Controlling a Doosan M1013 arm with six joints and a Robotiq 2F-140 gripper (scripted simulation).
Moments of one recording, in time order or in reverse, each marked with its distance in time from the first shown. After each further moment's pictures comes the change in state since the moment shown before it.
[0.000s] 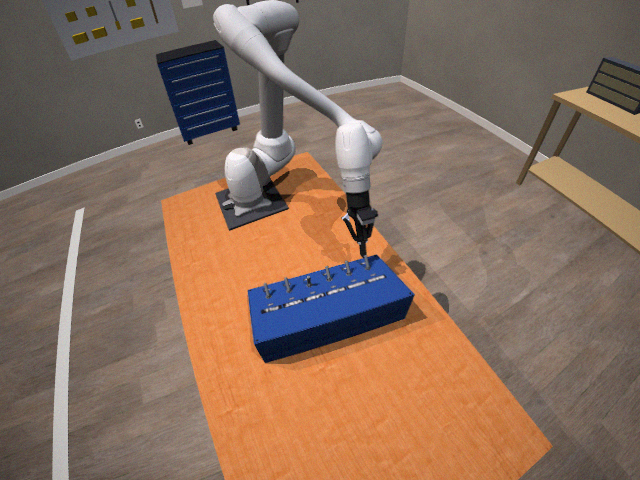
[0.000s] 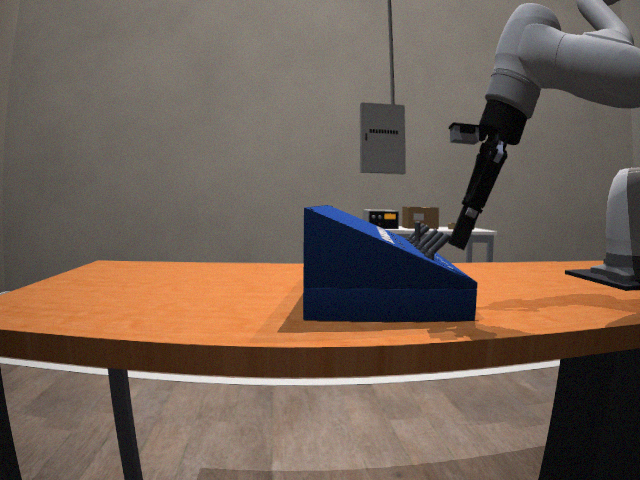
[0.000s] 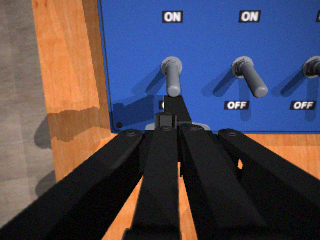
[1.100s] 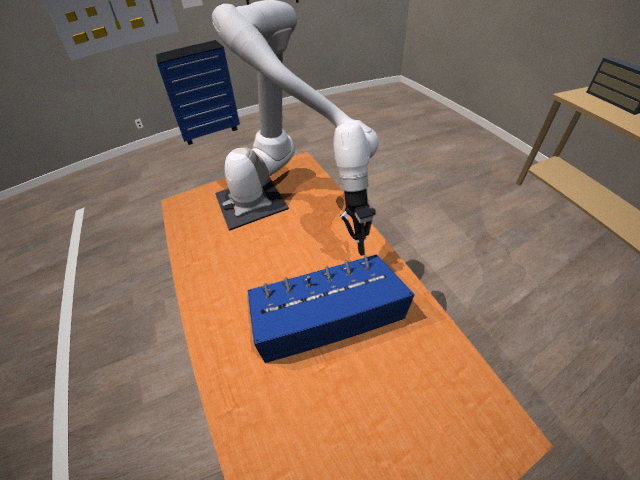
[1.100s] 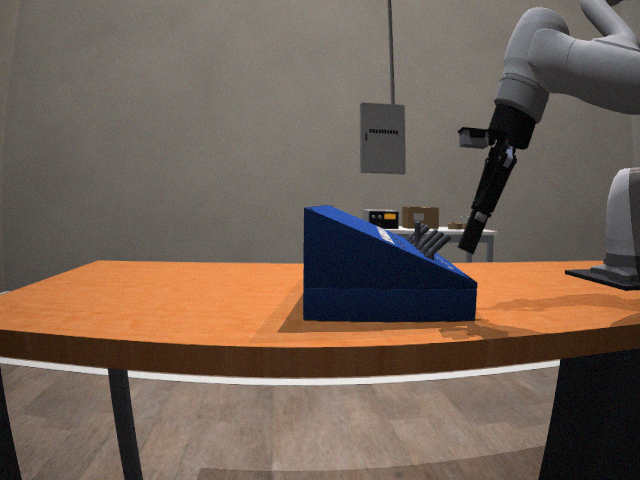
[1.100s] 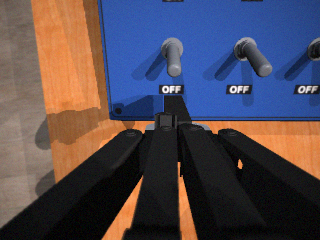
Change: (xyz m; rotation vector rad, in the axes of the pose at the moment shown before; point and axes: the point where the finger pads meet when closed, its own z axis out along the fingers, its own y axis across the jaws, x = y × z) arm -0.017 0.000 0.000 0.000 0.000 0.000
